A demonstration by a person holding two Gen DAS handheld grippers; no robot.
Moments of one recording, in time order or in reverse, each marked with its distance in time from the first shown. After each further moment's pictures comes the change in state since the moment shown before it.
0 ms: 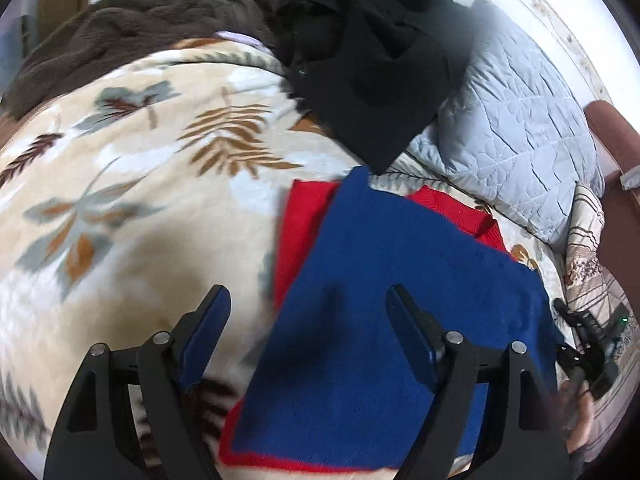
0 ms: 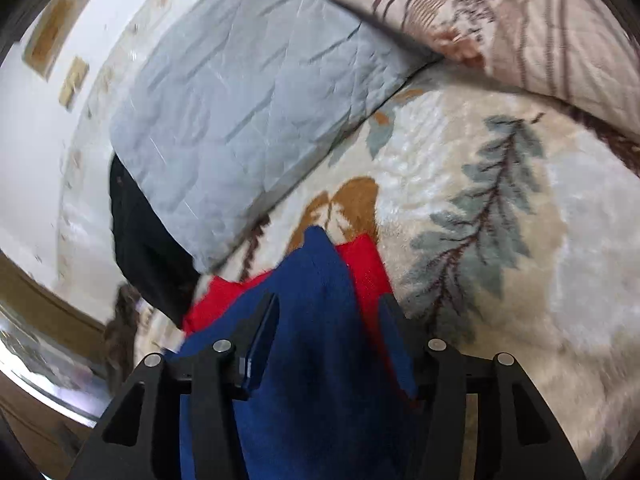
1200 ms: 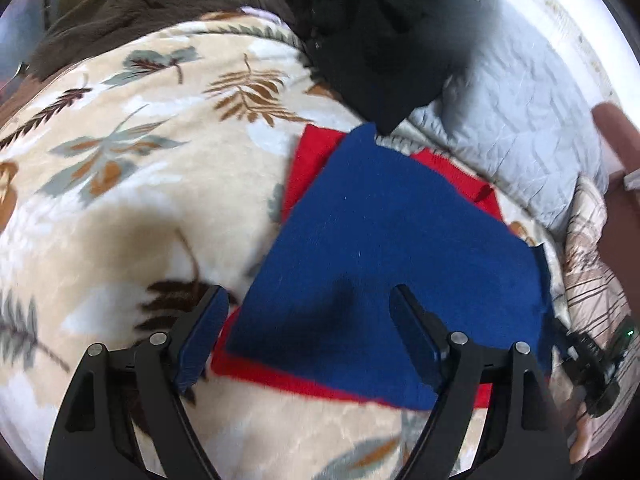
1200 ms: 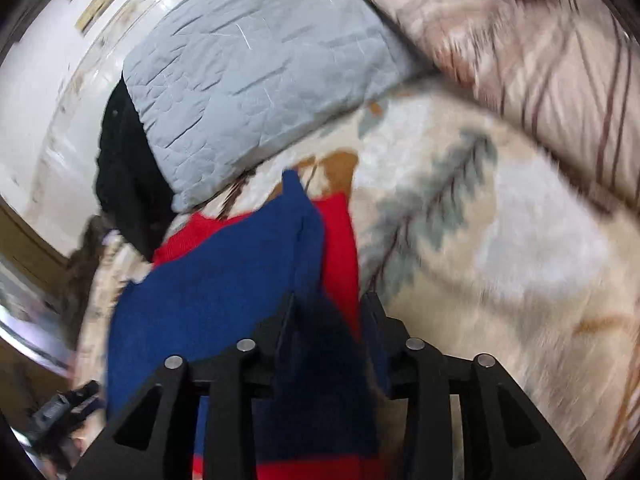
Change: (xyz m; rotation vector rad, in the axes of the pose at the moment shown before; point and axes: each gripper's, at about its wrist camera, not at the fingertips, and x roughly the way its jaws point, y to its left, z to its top) left arm -0.035 -0.001 -0.059 -0.090 0.021 0.032; right arm -0.045 -0.003 -0.027 -0.157 0.106 -0.090
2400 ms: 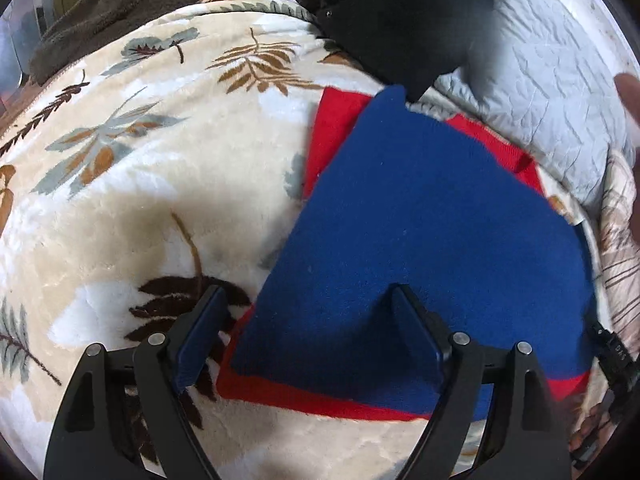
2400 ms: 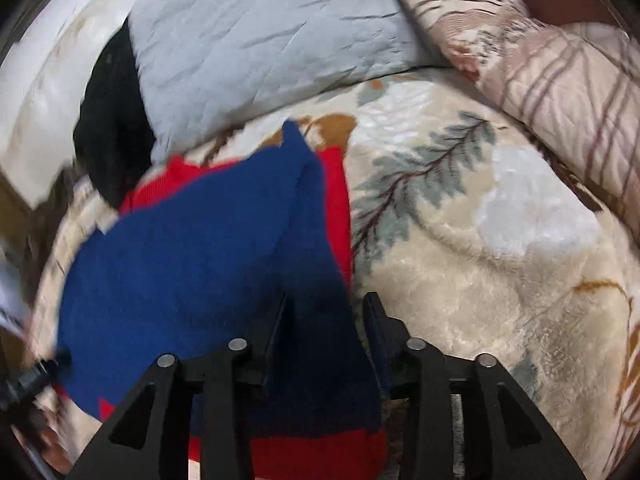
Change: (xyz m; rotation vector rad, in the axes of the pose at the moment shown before) left arm 0.036 0.001 0.006 0.056 0.066 0.093; right arm 0.006 0.022 -0.018 -0.146 0.000 -0.186
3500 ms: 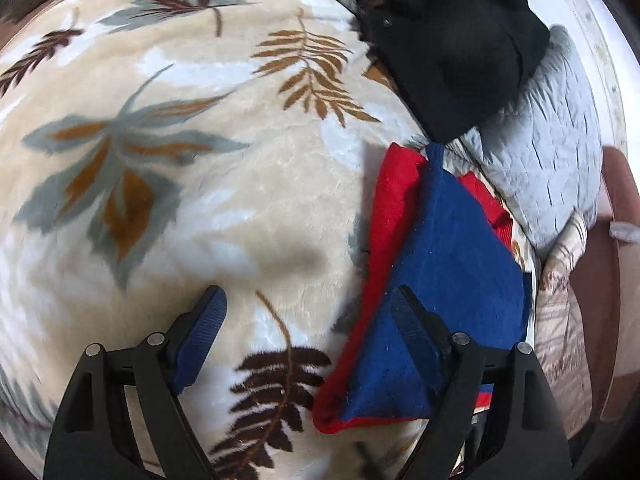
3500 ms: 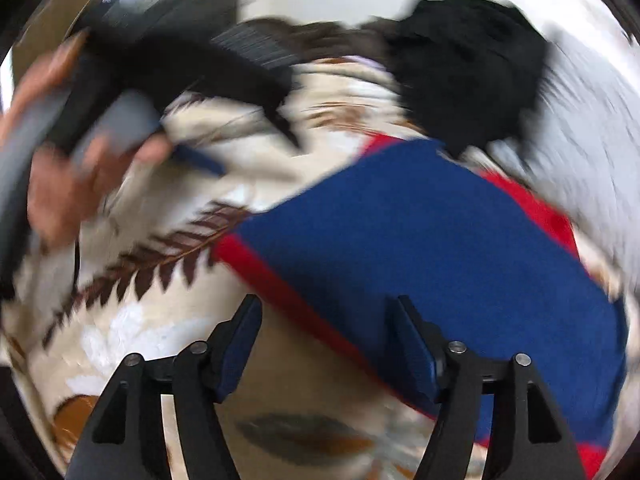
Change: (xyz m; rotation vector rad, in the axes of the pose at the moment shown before) left arm 0.011 0.091 0.073 -0.139 0.225 -0.229; right arm -0.010 0.318 -0.152 -0.968 0.000 0.224
